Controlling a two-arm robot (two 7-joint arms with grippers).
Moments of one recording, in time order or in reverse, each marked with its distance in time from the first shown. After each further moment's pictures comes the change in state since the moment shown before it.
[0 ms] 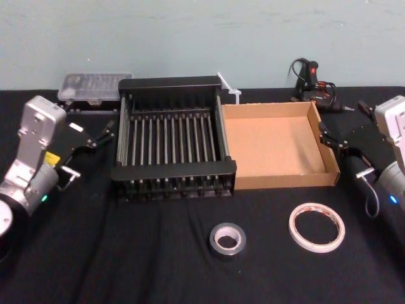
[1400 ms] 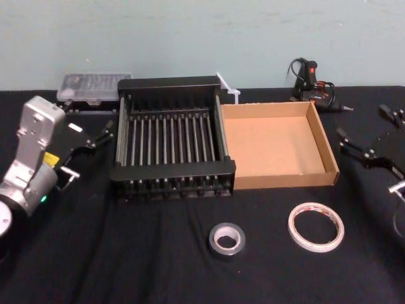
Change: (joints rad) left arm 0.000 0.000 0.000 0.000 0.000 0.000 0.000; right arm -0.270 0.113 0.206 -0.343 0.094 0.098 0.075
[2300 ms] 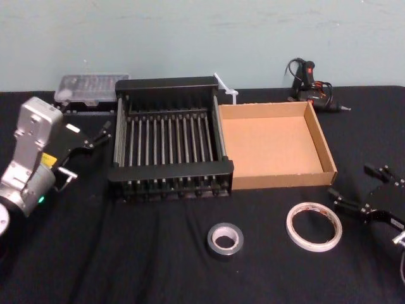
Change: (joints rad) left arm 0.000 0.000 0.000 0.000 0.000 0.000 0.000; right arm -0.177 0.057 0.074 -0.086 0.083 0.147 0.152
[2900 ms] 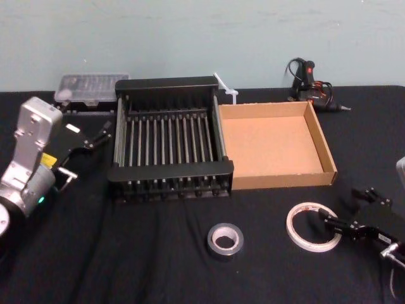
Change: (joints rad) left arm 0.000 0.000 0.000 0.000 0.000 0.000 0.000; right arm 0.039 -0.066 -0.026 0.086 -0.002 0.076 0.071
